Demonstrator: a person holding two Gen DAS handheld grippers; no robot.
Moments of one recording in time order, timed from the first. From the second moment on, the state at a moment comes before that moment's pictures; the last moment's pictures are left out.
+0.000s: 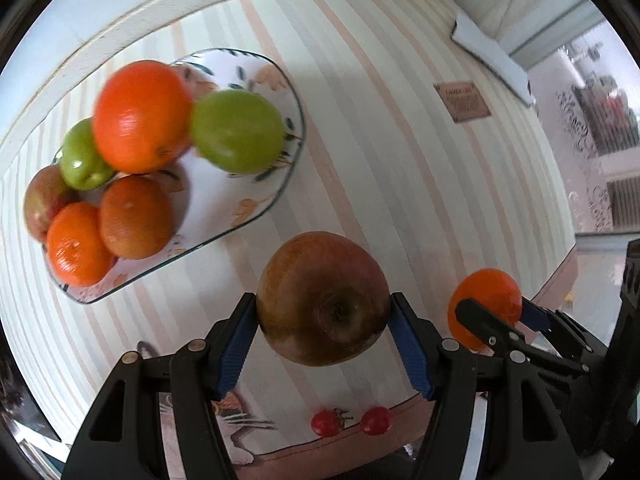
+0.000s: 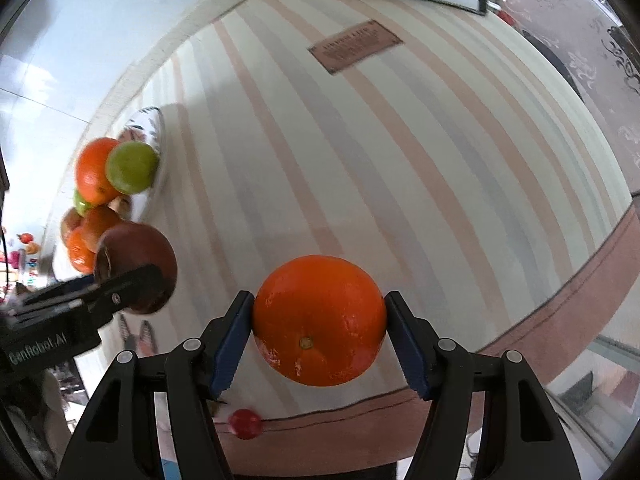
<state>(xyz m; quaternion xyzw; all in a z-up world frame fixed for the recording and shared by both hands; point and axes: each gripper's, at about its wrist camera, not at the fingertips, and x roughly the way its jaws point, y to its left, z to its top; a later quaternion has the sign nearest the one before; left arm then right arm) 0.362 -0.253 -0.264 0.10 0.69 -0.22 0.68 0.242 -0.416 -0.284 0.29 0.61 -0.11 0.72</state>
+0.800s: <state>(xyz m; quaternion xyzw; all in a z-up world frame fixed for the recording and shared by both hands) 0.482 -0.128 -0.220 -0.01 0.68 -0.10 0.73 0.483 -0.349 -0.241 0.23 0.60 0.02 0.77</state>
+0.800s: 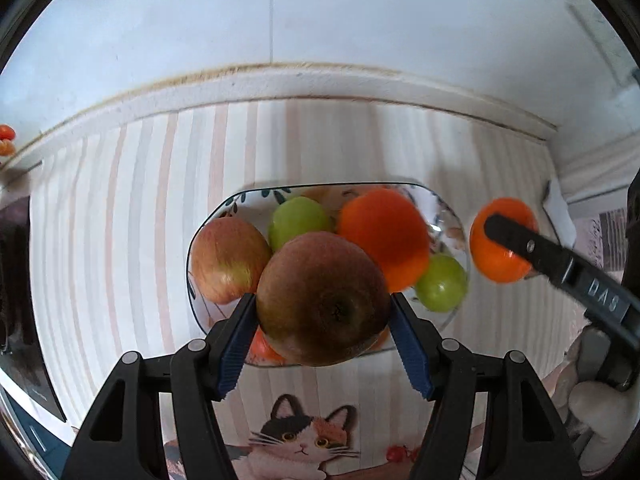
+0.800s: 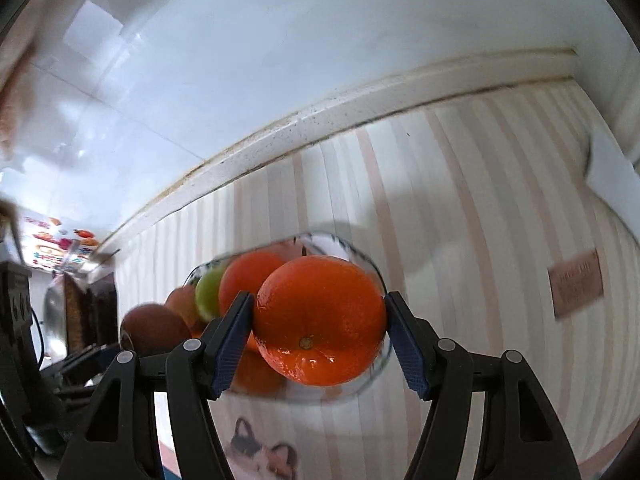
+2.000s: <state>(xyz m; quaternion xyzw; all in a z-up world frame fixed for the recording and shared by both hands) 0.461 -0.103 -0.211 -0.01 0.65 -0.06 0.76 0.452 -0.325 -0.223 0.13 0.61 -0.01 0.78</state>
